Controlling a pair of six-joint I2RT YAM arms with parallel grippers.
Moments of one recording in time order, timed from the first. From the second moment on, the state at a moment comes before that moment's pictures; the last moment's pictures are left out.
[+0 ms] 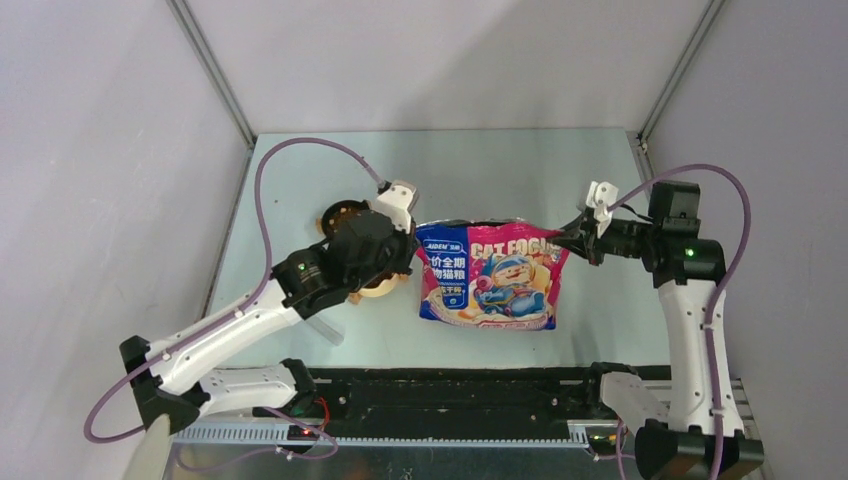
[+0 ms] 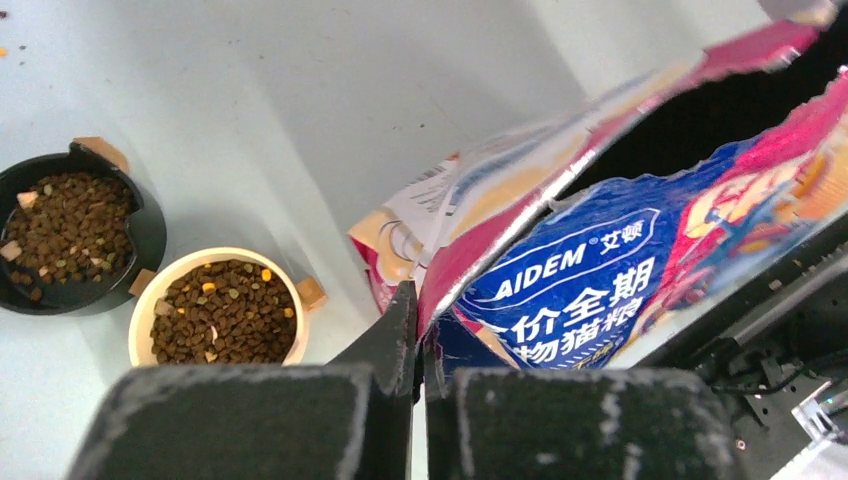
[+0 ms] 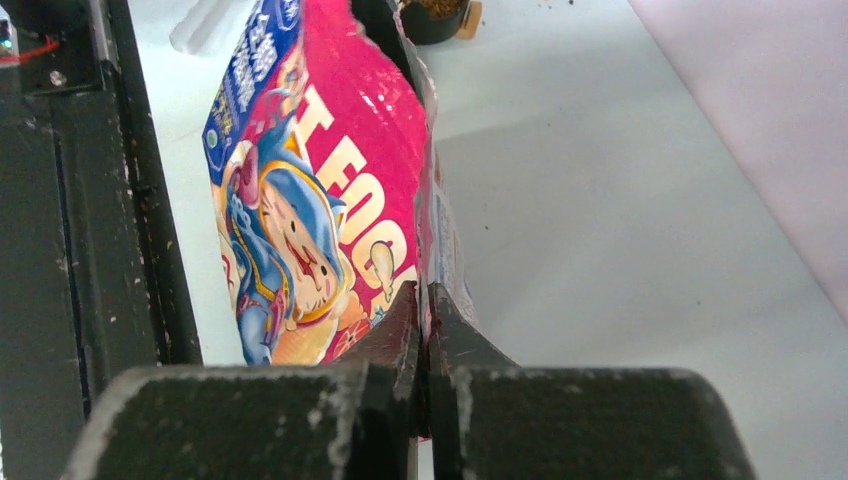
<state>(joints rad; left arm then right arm) -0.94 1.07 1.11 -0.50 -0.31 -0.30 -0.09 0.99 1.18 -0.90 -1.14 -0.89</state>
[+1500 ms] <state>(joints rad) -0.96 1.19 1.29 -0.50 0.03 0.23 -0.06 0.88 1.20 -1.09 -0.99 -1.04</state>
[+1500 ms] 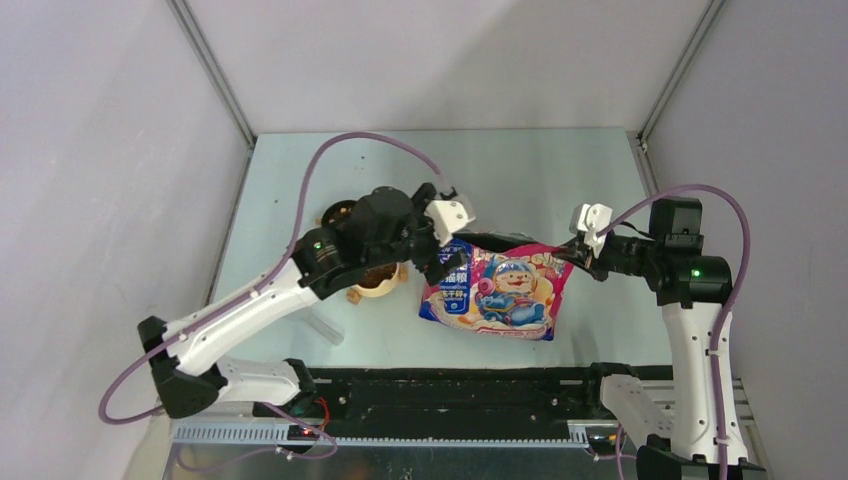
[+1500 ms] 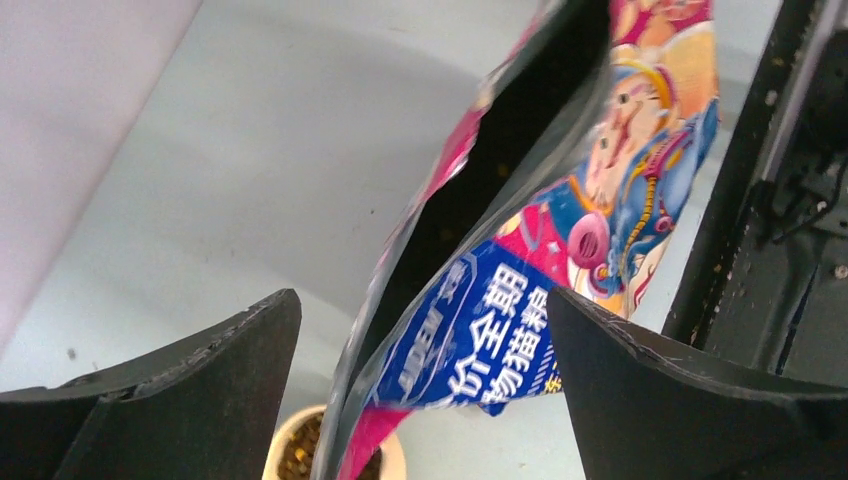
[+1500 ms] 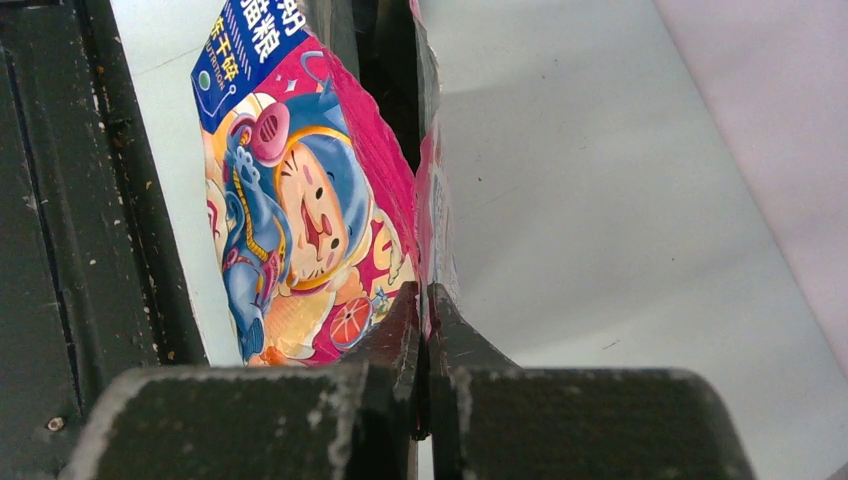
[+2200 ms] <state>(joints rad) -1.04 1.39 1.40 -0.59 -0.10 0.46 -0.10 0.88 1.19 -1.03 -0.99 -0.93</state>
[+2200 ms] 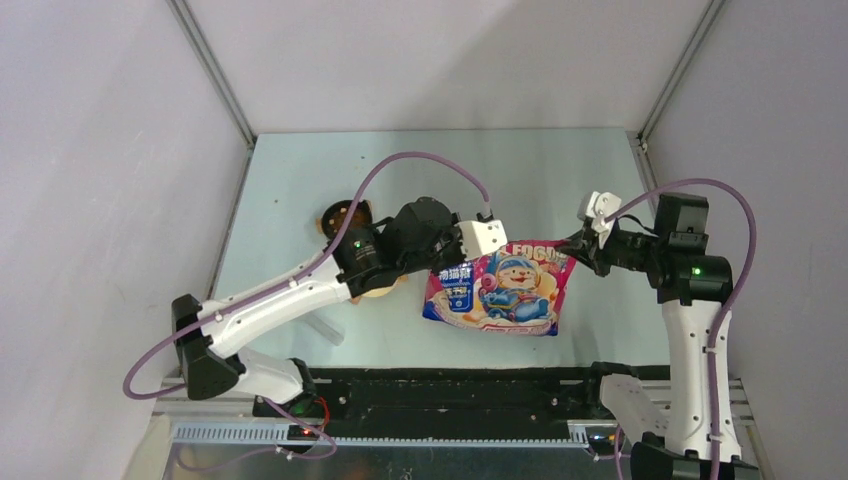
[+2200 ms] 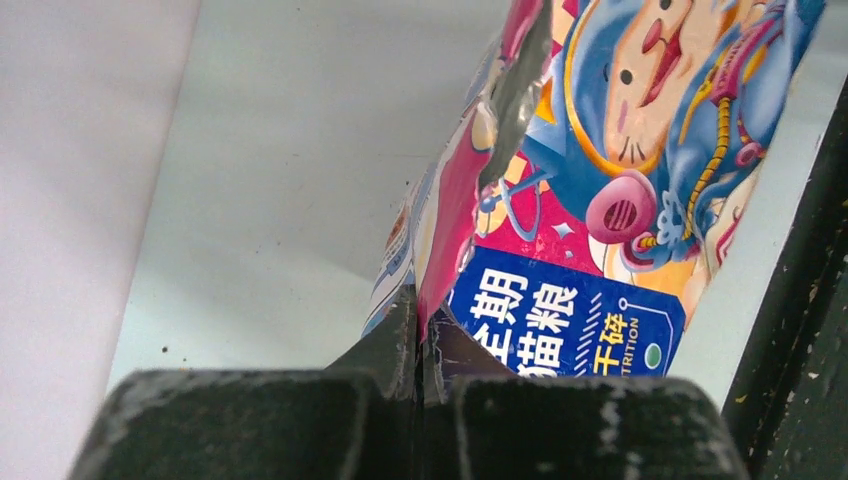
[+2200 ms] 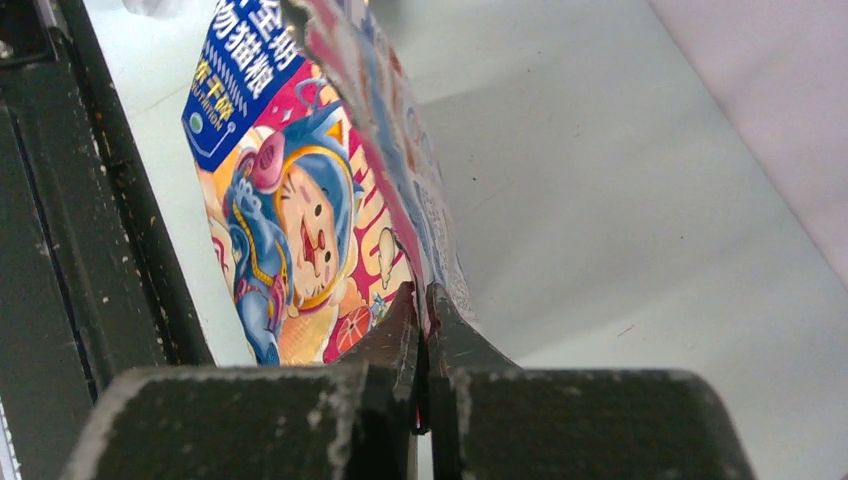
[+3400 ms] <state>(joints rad) -1.07 1.24 1.31 -0.65 -0.04 0.39 0.27 0.97 1.22 -0.99 -0.93 -1.31</state>
